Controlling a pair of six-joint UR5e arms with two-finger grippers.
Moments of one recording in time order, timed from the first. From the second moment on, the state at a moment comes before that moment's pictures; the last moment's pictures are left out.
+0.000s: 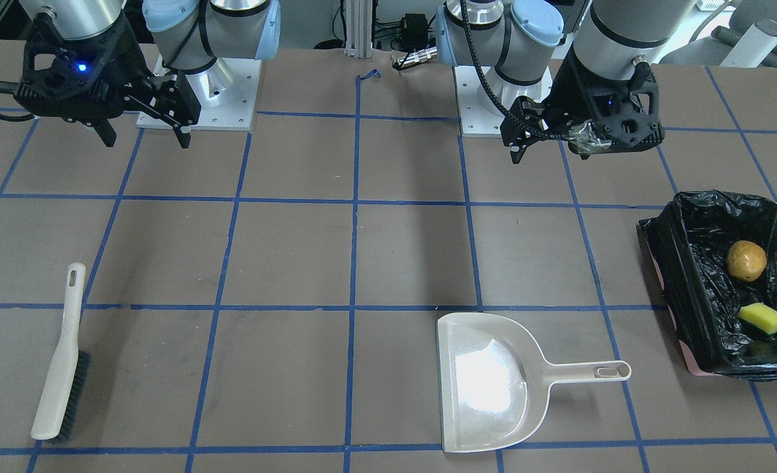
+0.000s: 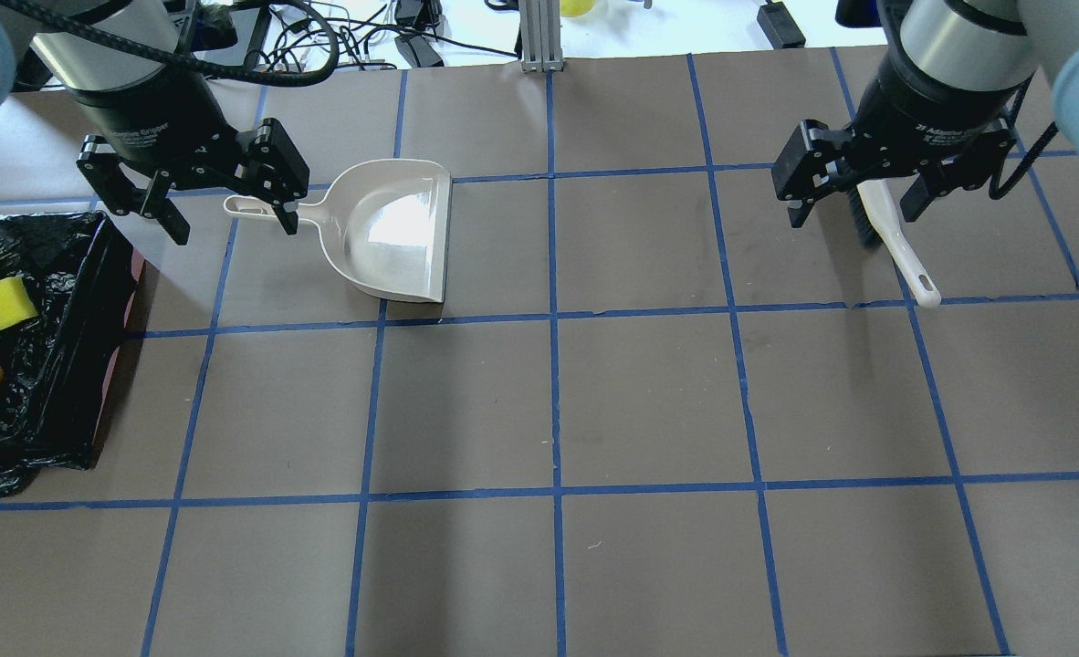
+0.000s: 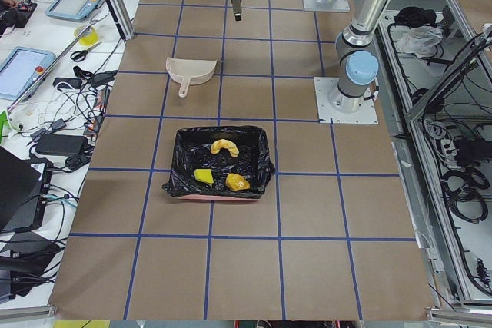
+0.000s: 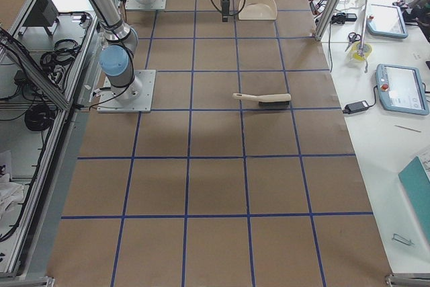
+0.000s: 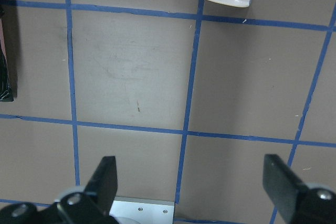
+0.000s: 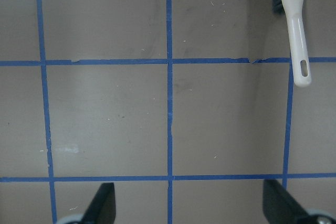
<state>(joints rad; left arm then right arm) -1.56 -1.59 -1.48 -1.72 1.60 -0.06 1.54 -1.65 1.61 -1.55 -1.58 -0.03</state>
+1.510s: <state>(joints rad) -1.56 -1.58 -1.50 -1.59 1.60 0.03 1.54 -1.66 1.61 -1.55 -1.58 -0.03</state>
